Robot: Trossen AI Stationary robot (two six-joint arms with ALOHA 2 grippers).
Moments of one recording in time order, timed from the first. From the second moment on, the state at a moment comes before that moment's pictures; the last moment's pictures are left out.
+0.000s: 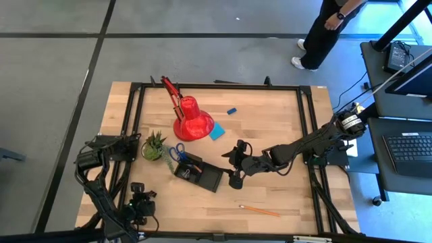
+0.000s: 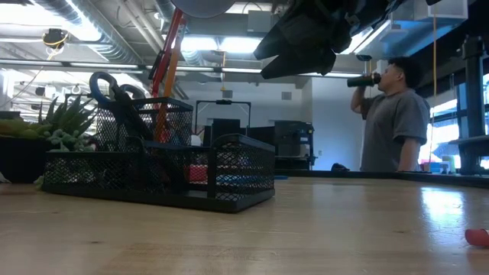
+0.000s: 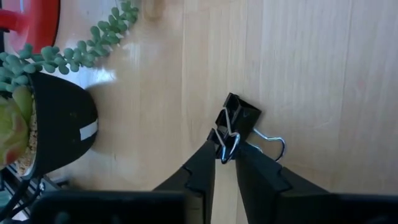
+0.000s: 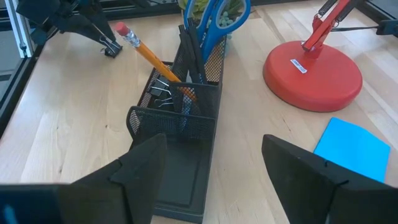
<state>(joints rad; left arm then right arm) -1.23 2.04 1.25 -1.26 -0.45 -1.34 0.37 1.64 0.98 0.07 0.45 0.33</state>
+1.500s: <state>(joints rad) -1.23 2.04 1.25 -1.26 -0.55 -1.34 0.37 1.64 0.98 0.07 0.45 0.33</state>
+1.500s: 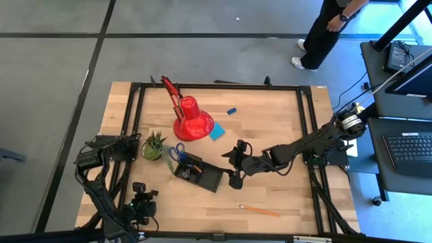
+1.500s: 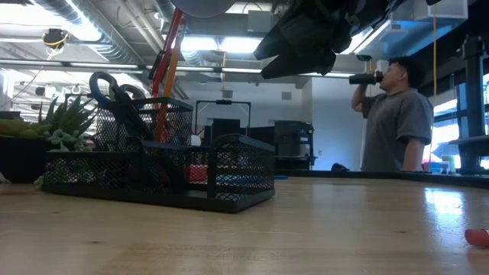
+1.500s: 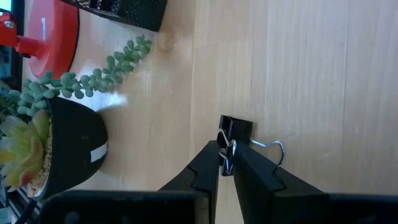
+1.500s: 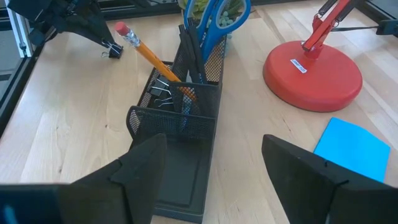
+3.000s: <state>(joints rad) -0.98 1.79 1.25 -1.26 -0.94 -1.51 0.37 1.64 0.98 0.07 0.45 0.33</state>
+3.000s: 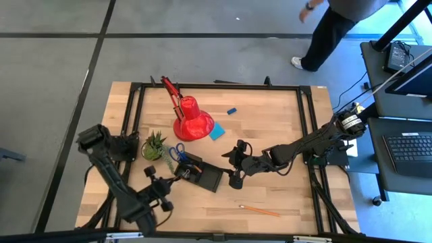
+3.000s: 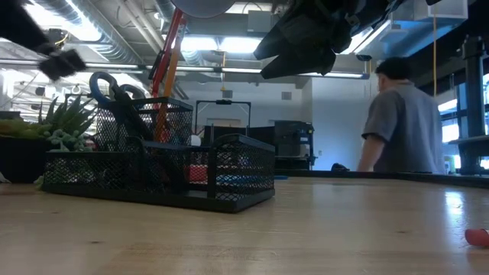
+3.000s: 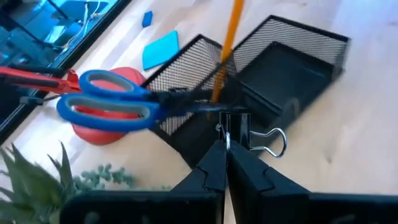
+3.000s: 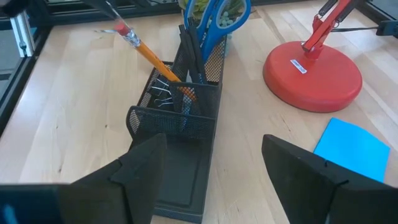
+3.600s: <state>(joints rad) -0.78 1.80 1.21 -1.03 -0.87 -1.24 0.37 1.64 0.98 0.06 0.45 0.28</state>
